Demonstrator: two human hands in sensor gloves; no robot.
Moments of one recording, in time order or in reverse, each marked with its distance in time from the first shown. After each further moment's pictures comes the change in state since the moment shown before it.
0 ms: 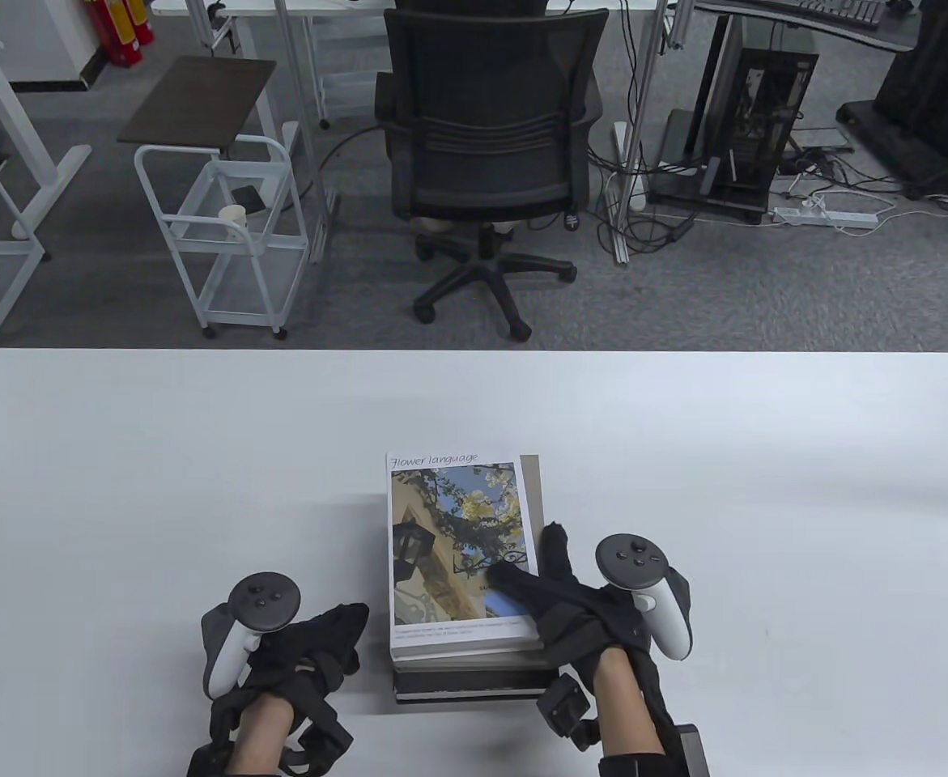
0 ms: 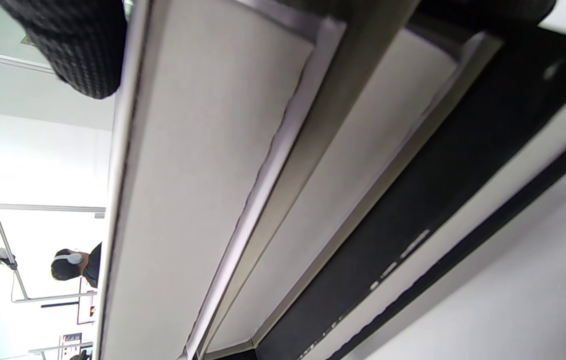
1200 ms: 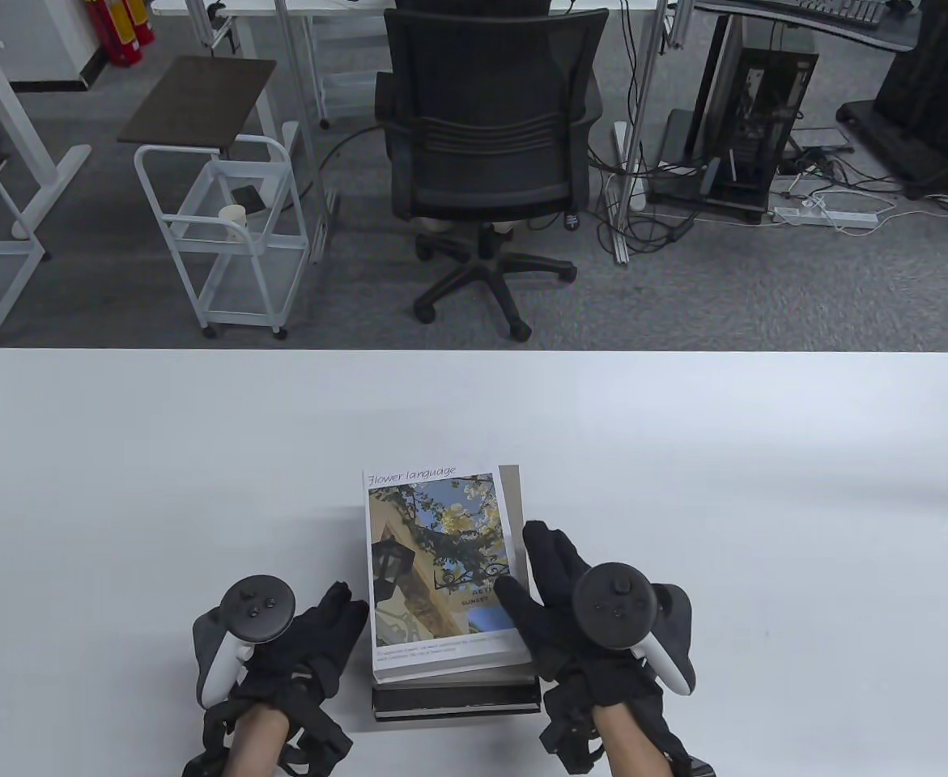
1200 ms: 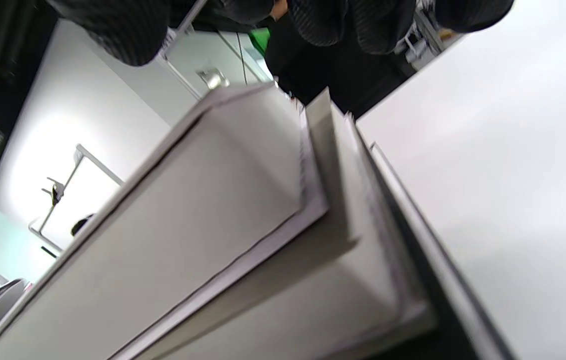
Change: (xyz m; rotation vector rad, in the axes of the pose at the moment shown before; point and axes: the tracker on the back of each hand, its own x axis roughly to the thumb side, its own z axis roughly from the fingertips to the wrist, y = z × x) left_hand 0.013 0.006 0.016 0.115 -0.193 -0.011; right_hand 0.034 0.003 0.059 -0.411 -0.366 0.516
